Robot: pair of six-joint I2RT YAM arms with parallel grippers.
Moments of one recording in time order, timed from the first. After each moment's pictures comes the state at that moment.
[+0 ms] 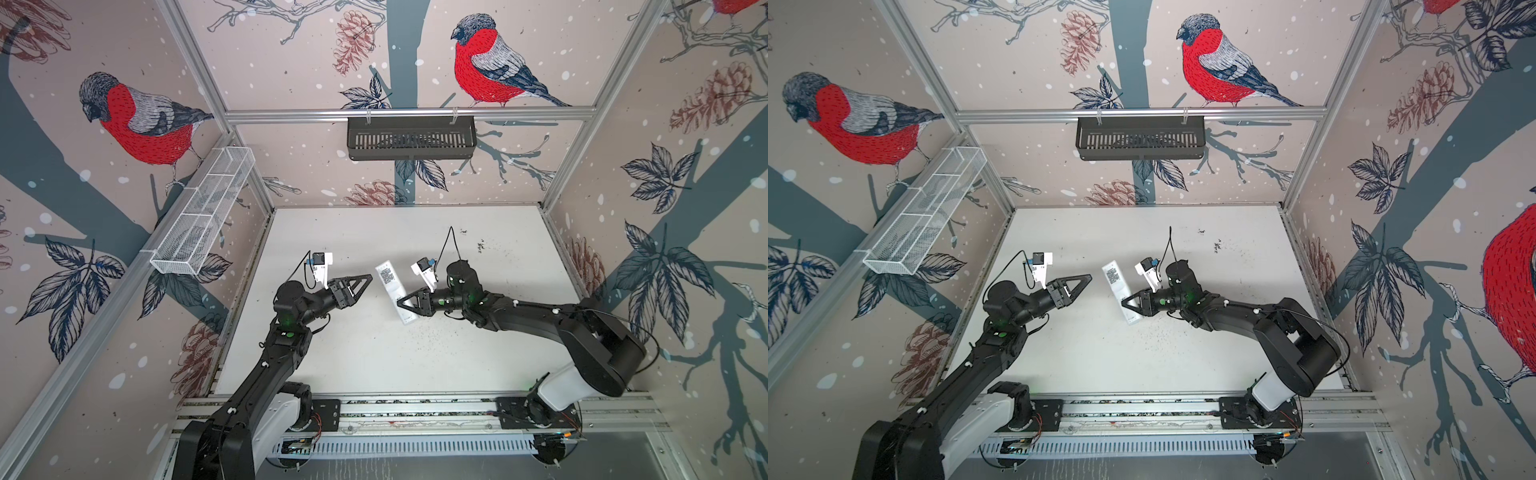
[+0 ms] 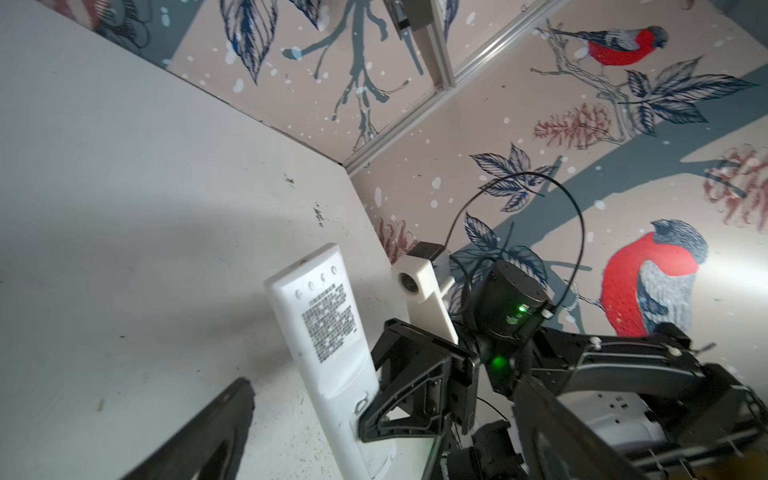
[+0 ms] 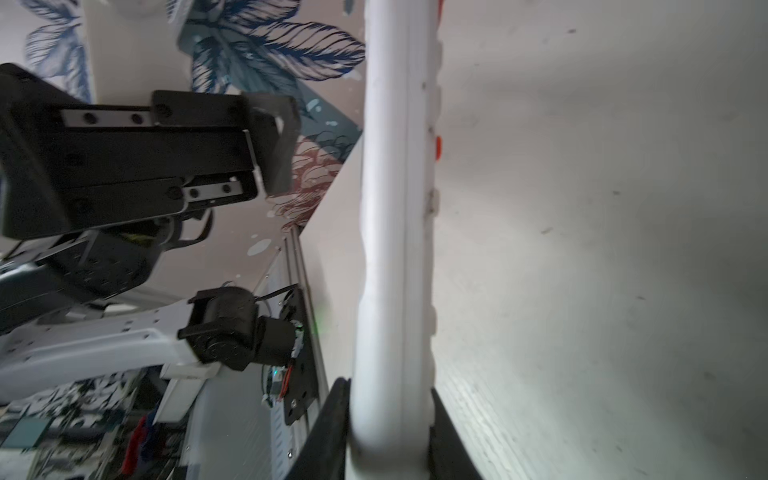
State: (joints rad) left arm -0.14 0.92 0.38 0.44 0.78 -0.84; right arm 0.72 1.55 0.73 0.32 -0.64 0.54
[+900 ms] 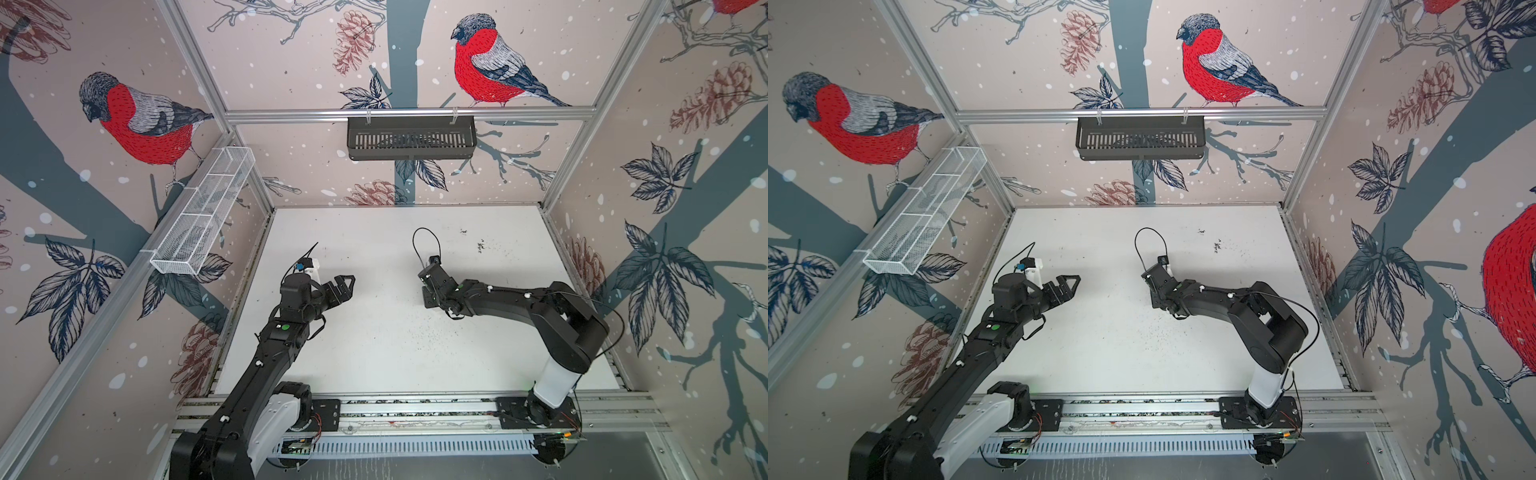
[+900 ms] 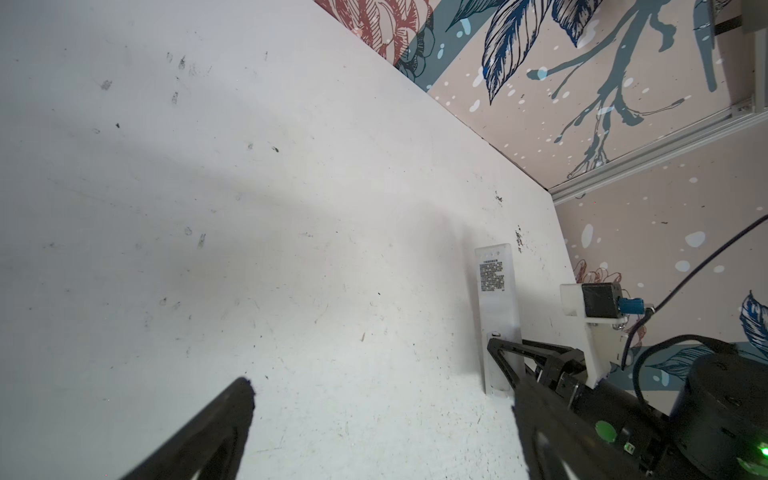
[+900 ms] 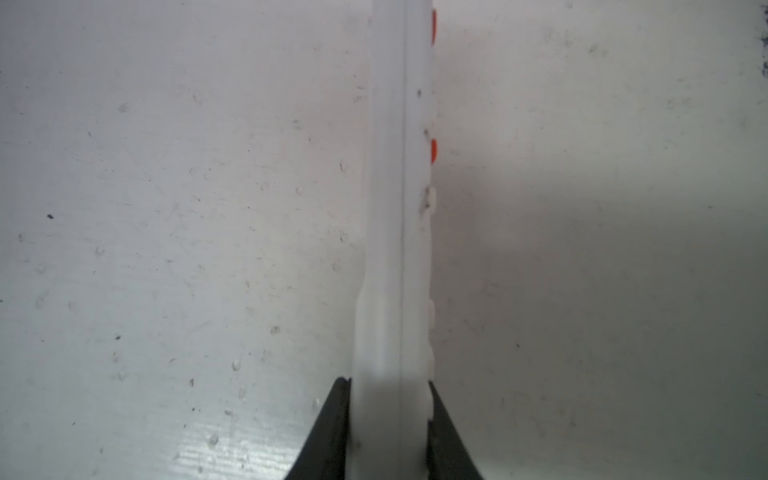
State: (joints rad) left arm -0.14 0.90 0.49 -0.10 0.31 -0.62; right arm 0.81 1.79 1.00 -0.23 0.35 0.50
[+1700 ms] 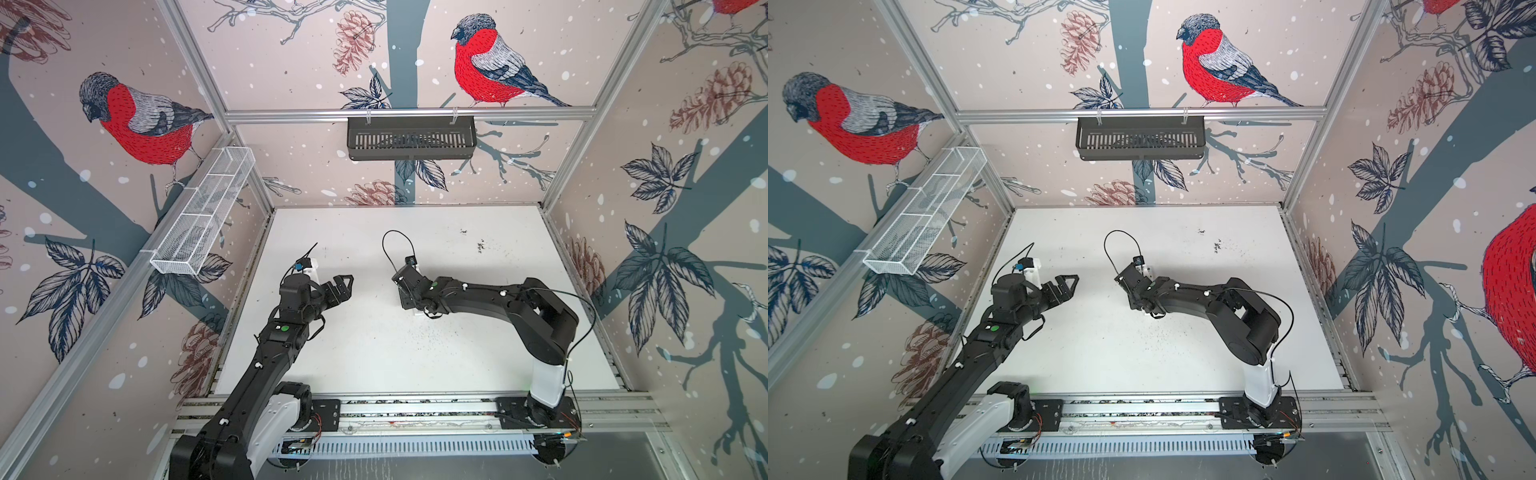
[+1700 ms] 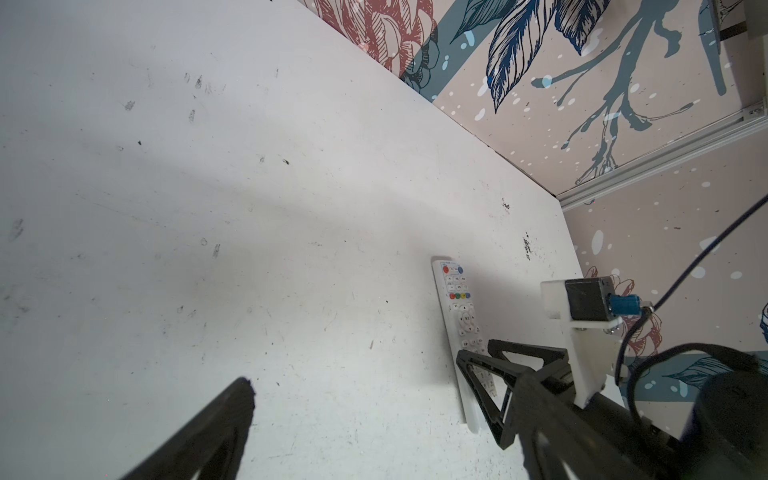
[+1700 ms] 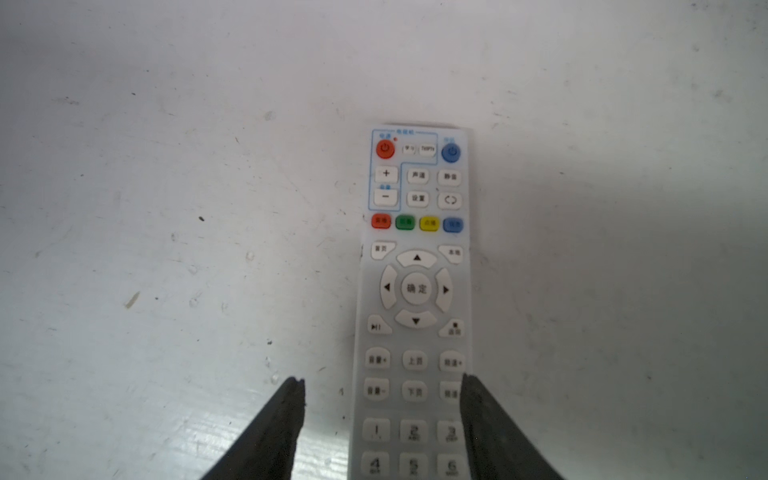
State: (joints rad) left arm -0.14 0.88 0.48 -0.10 0.29 -0.60; right arm 0.91 1.88 1.19 -0.33 0.34 0.54
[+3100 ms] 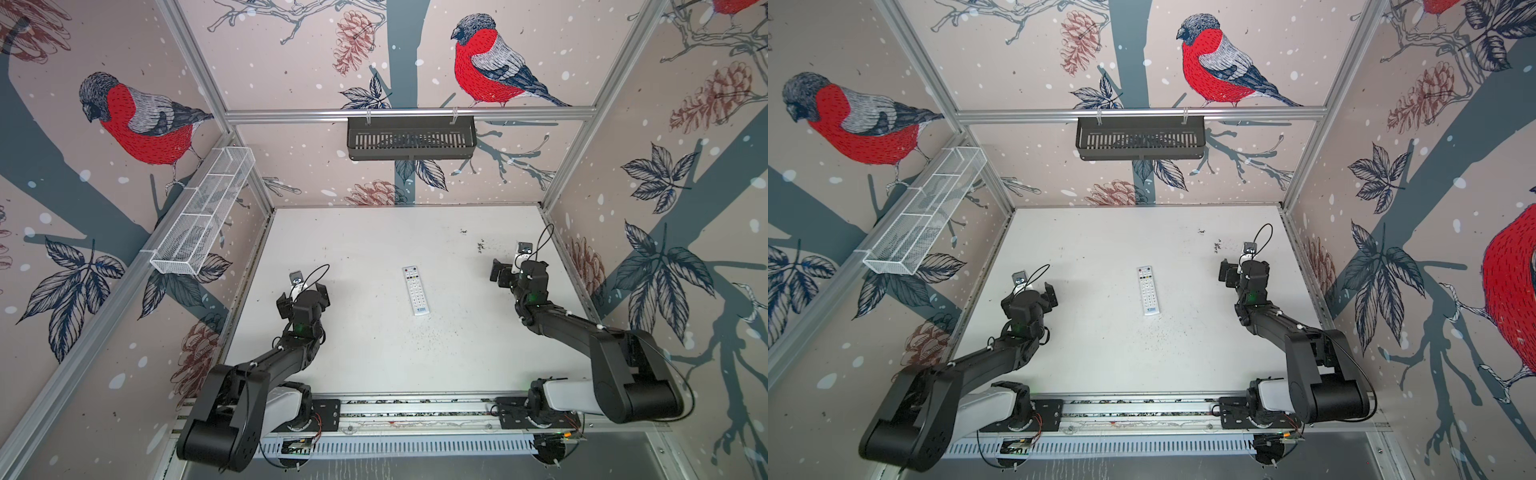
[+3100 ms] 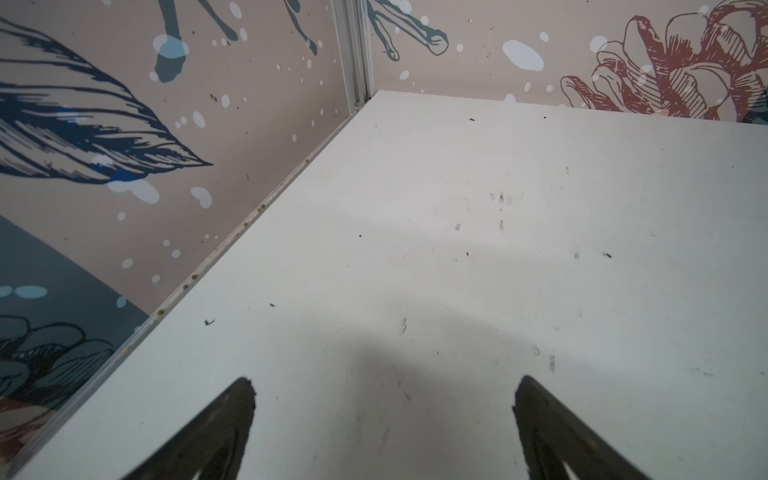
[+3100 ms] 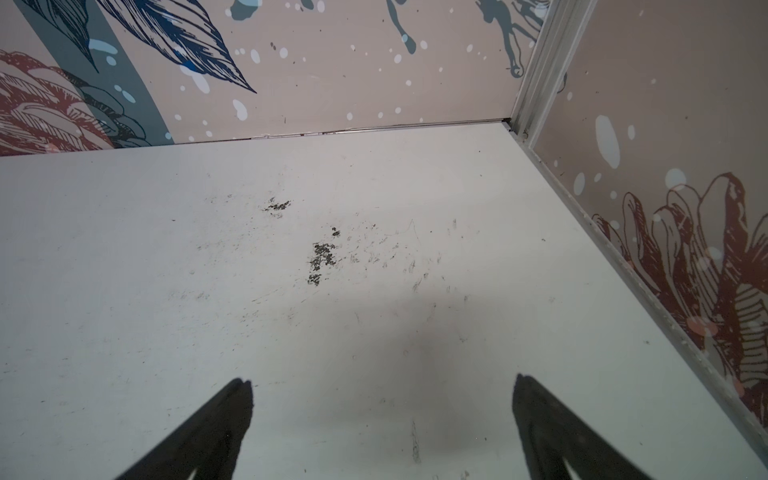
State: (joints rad) left arm -0.18 1.22 0.25 0.57 -0.56 -0.16; right arm 0.11 1.34 0.44 0.55 0.17 0.08
